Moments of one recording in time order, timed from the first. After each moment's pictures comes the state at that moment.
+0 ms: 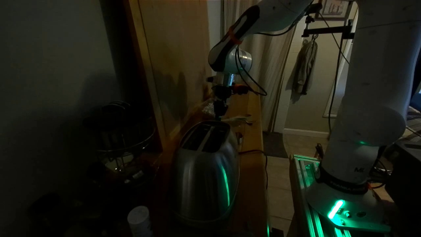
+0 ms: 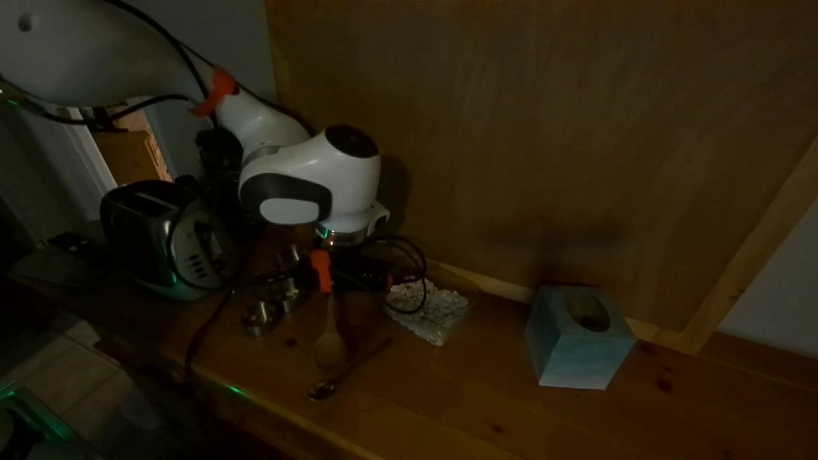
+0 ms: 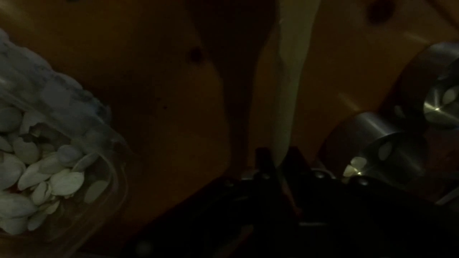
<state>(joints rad) -0.30 0.12 -0.27 -2.27 0.38 2.29 -1.42</state>
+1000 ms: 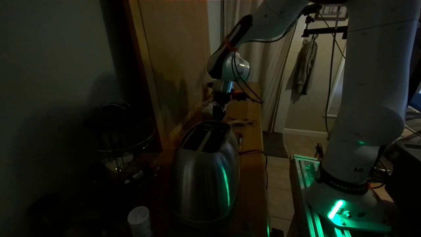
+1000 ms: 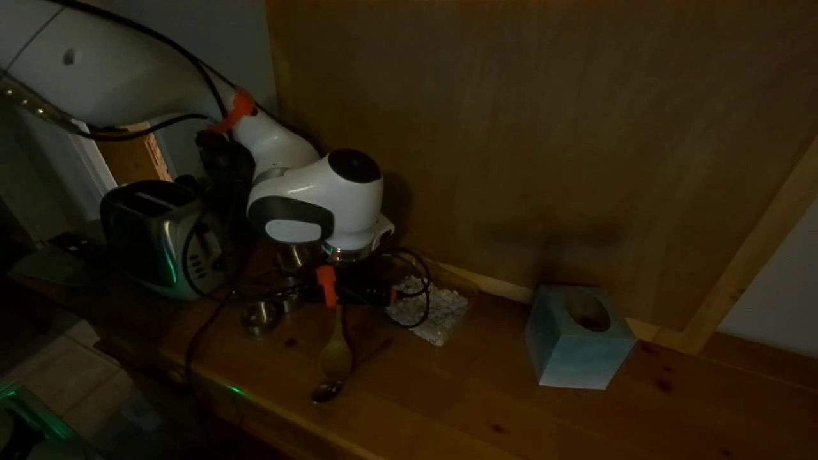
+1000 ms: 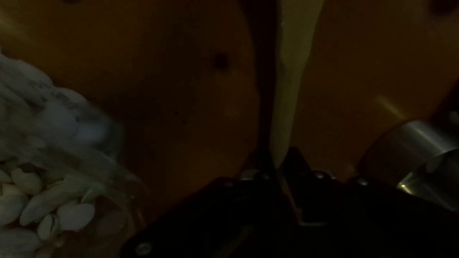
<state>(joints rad) -0.33 0.20 -0.25 -2.27 0.46 2.39 -1.47</state>
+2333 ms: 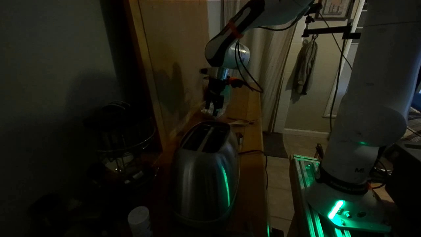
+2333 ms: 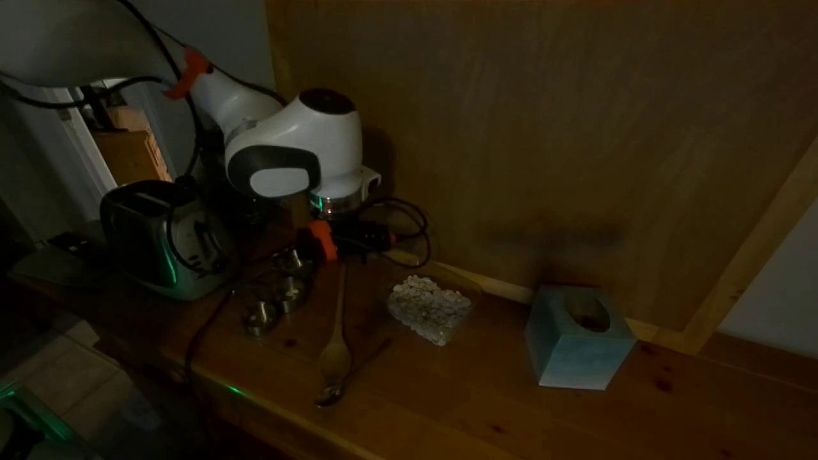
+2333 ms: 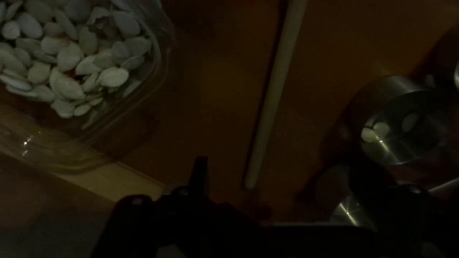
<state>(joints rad) -0.29 0.05 -0.22 -2.28 0.29 2.39 -1.42</state>
